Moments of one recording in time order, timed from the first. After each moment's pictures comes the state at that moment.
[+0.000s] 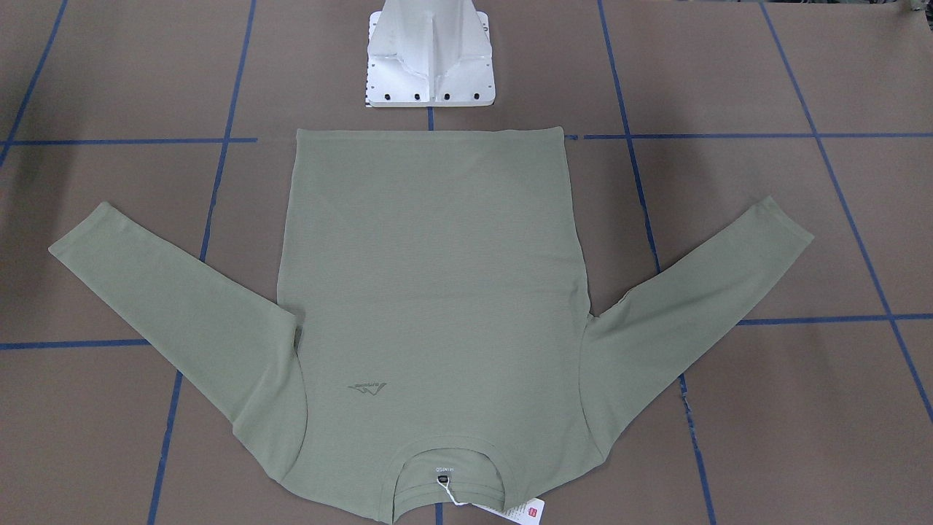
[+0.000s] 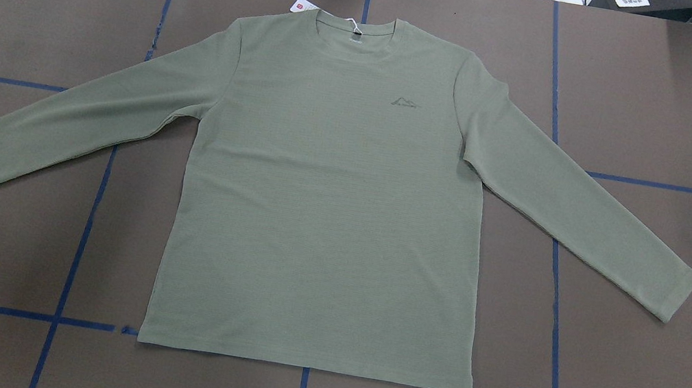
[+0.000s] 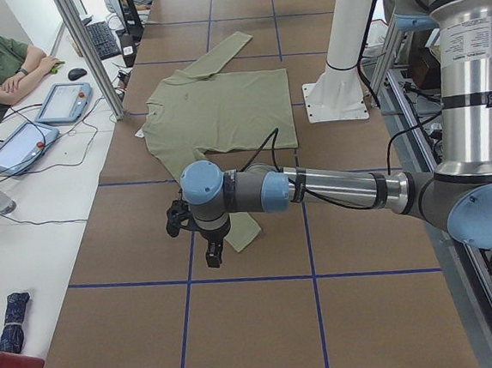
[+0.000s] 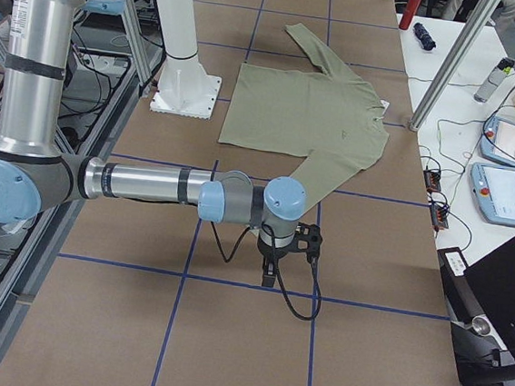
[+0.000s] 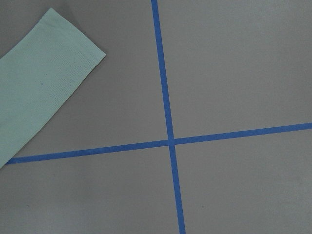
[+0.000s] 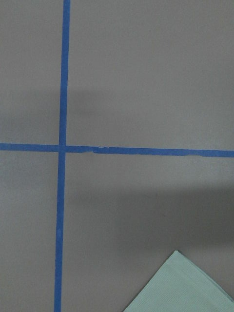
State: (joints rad) left arm -1.56 -1.52 -1.76 -1.50 -2.41 0.07; right arm 1.52 -1.70 1.75 -1.58 2.31 0.05
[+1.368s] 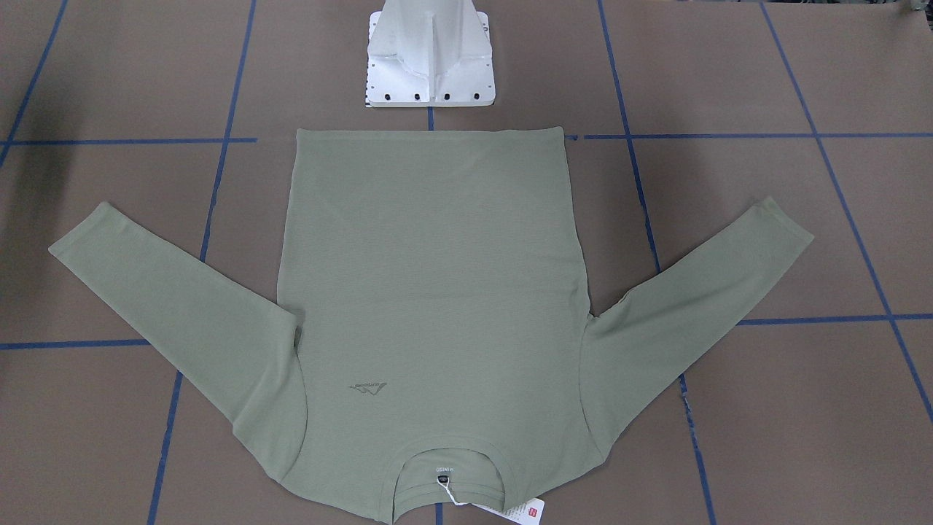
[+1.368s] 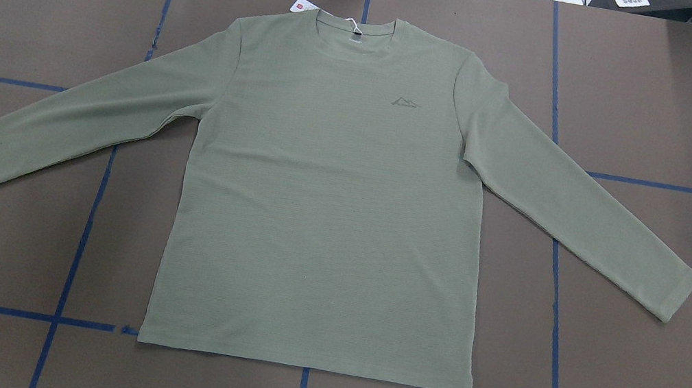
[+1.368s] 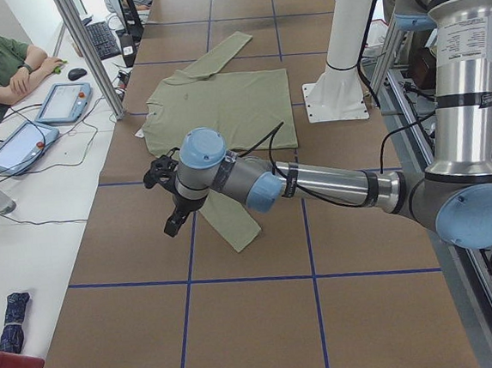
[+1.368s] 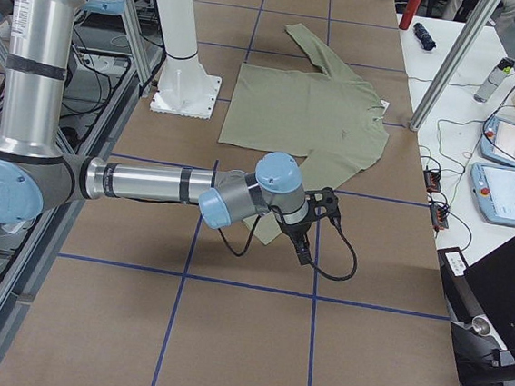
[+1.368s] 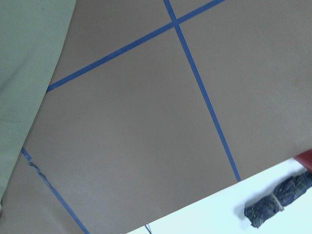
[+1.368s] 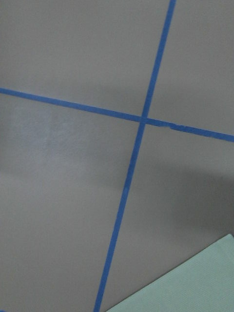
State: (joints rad) left arm -1.56 -1.57 -1.74 -2.00 -2.36 0.07; right arm 1.51 -1.71 1.75 -1.06 2.30 0.14
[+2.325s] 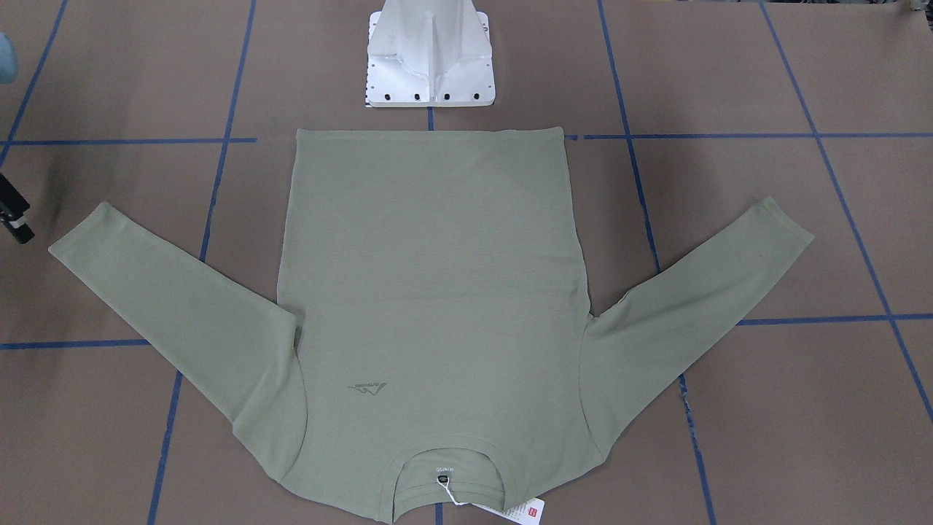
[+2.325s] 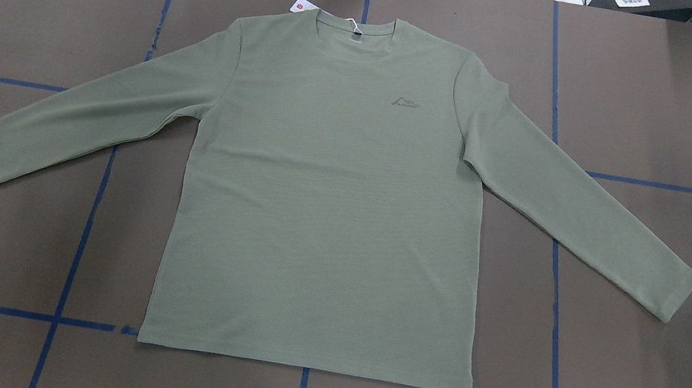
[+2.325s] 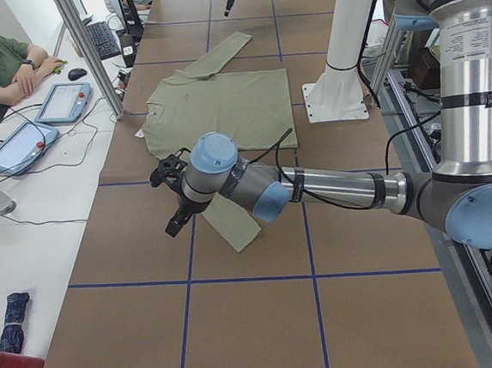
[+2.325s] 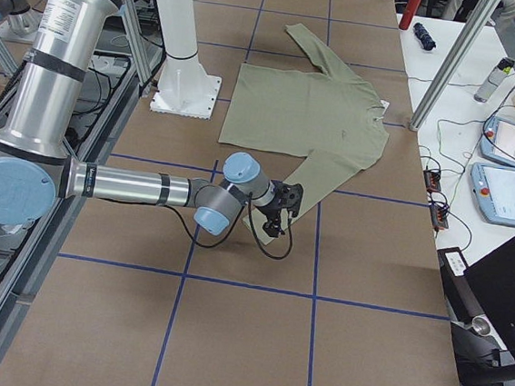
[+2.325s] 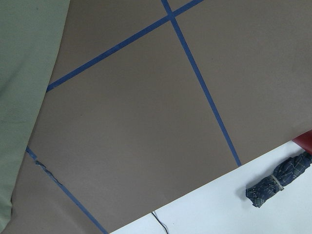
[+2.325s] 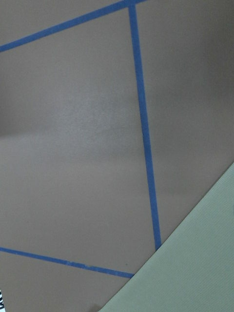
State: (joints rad) left arm -1.56 -1.53 -1.75 -2.06 -2.36 0.07; right arm 0.98 -1.85 1.72 -0.50 1.91 1.17
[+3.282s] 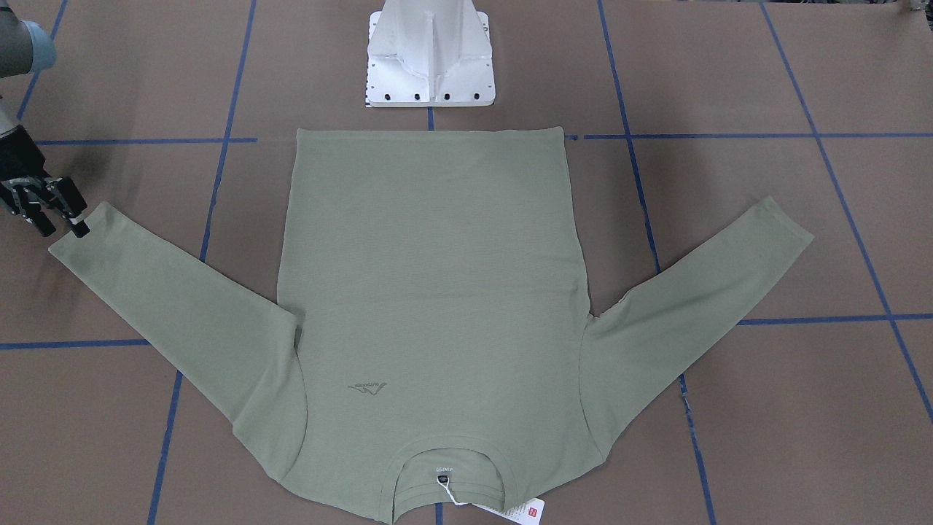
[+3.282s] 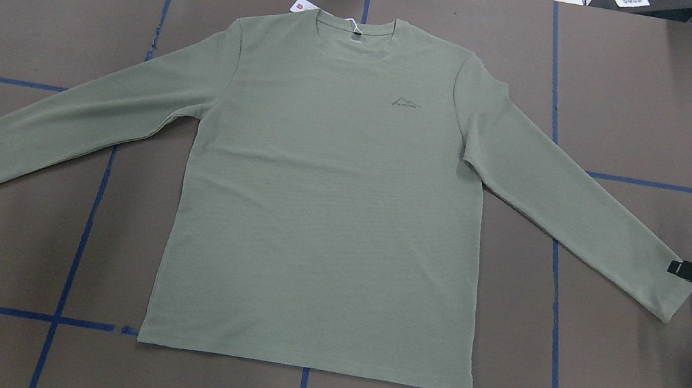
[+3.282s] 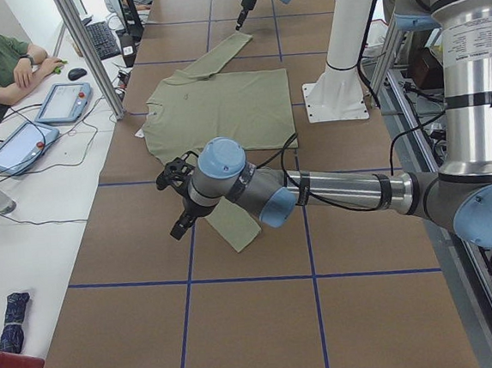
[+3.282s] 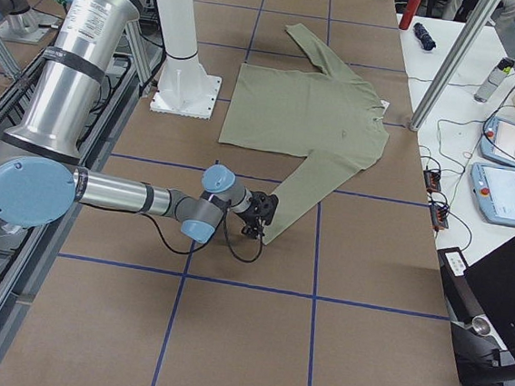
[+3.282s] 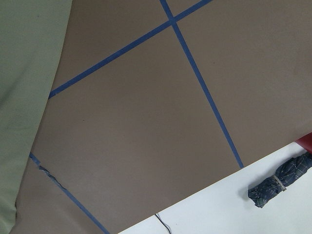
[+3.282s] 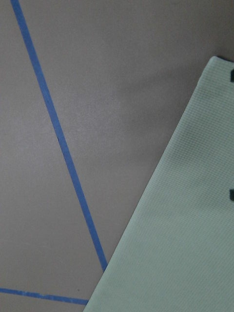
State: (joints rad) left arm -1.56 -1.50 -1.75 -2.10 -2.38 0.07; right arm 0.75 -1.90 1.63 -0.31 1.71 1.34
